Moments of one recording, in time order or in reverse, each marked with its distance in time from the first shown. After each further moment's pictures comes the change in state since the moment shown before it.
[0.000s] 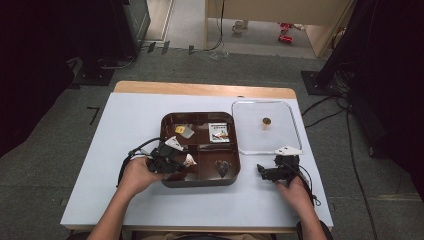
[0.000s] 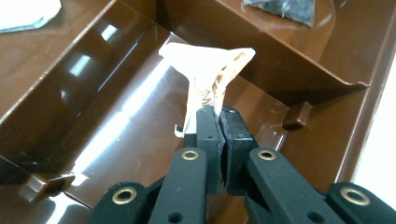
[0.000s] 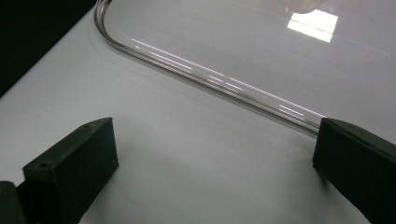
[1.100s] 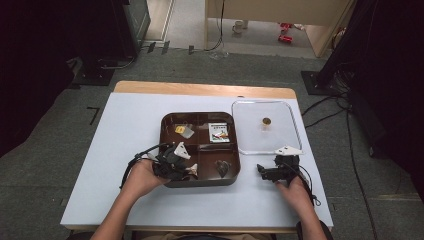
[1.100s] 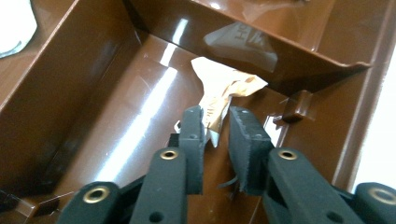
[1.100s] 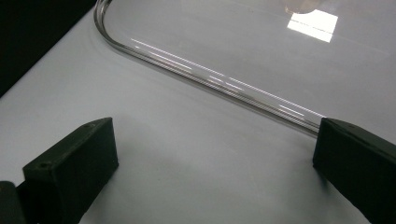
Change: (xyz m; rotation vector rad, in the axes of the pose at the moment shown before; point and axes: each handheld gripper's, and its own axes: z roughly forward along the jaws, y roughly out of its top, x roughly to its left) left arm -0.019 0.003 0.013 0.055 0.073 0.143; right arm 0.000 0.000 0.000 0.001 0.000 0.001
